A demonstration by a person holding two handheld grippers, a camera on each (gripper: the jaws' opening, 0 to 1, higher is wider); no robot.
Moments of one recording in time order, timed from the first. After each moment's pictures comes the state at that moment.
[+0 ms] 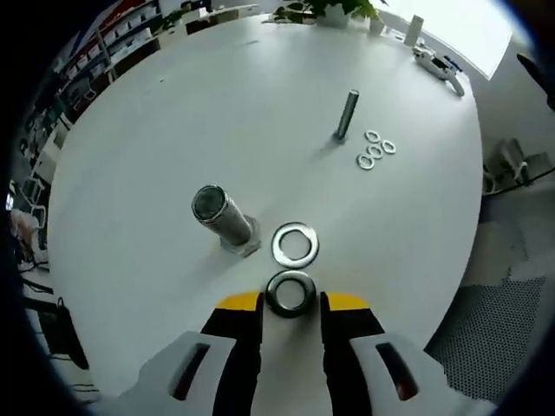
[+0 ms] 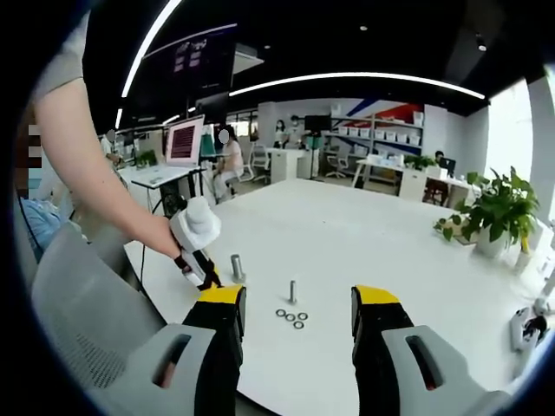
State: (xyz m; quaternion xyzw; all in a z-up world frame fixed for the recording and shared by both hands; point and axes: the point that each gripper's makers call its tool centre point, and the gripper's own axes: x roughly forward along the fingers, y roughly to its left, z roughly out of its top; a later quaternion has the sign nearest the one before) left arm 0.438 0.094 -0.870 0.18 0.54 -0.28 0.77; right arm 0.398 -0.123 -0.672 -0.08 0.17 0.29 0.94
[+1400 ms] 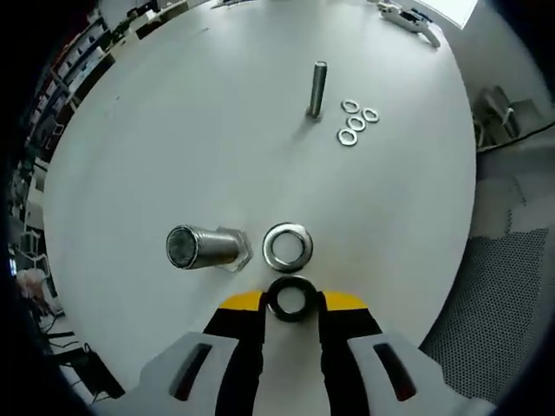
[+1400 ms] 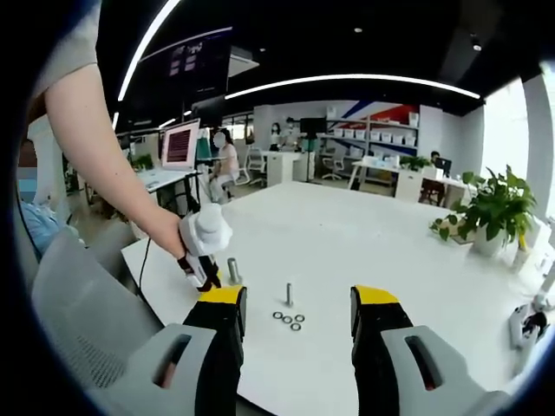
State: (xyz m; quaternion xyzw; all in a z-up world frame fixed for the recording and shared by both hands) left arm 0.443 0.094 -0.875 0.26 0.57 -0.33 0.71; right arm 0.401 -0.127 -0.669 -0.07 0.16 0.28 0.94
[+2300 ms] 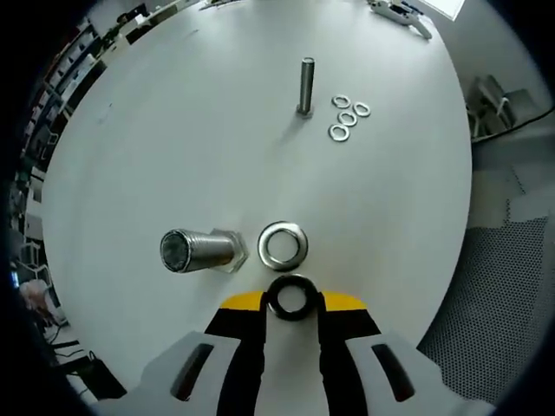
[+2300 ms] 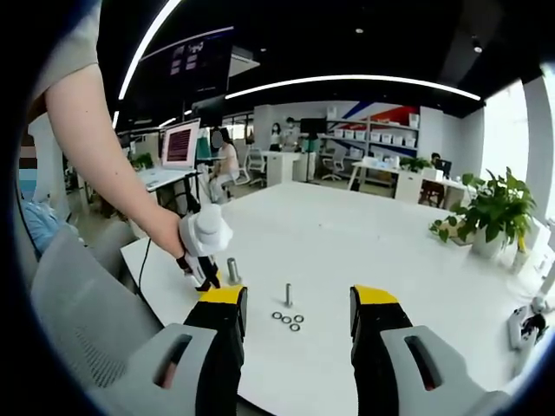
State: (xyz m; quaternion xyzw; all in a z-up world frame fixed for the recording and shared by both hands) left arm 0.440 0.093 -0.875 0.28 0.56 -0.35 0.70; right arm 0.401 -0.127 -0.669 -0.07 0.16 0.28 0.94
